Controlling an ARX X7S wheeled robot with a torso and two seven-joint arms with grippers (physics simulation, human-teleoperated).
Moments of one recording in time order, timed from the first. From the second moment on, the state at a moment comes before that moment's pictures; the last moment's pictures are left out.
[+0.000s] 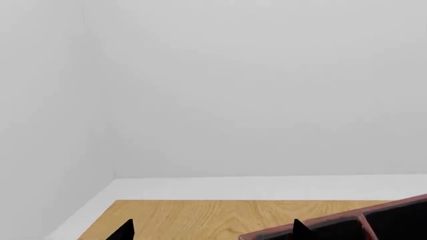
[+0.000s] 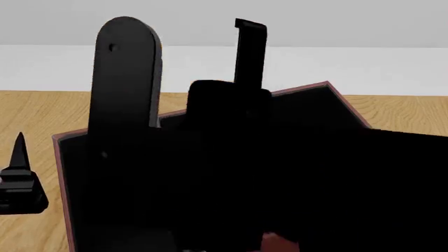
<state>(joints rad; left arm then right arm) -0.35 -0.35 -0.03 0.82 -0.43 -1.01 -0.40 1.99 0.74 -1.10 -0.71 1.19 1.28 -0.21</state>
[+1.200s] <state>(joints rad) -0.35 -0.37 -0.02 0.81 -0.45 -1.01 -0.43 2.03 0.67 -1.53 -0.36 0.42 0.66 -0.60</state>
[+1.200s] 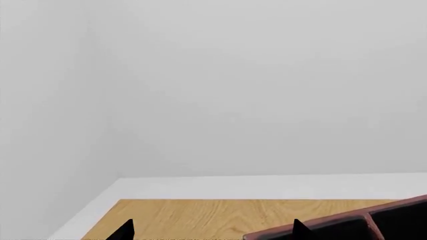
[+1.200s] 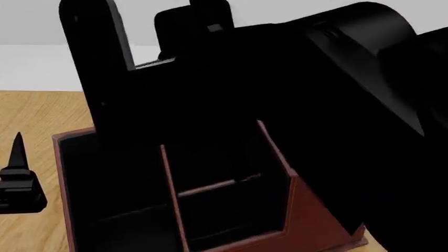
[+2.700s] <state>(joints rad) -0.34 -0.39 -0.01 0.76 -0.45 -0.97 -0.45 1.93 0.38 -1.45 0.36 0.58 0.52 -0.94</state>
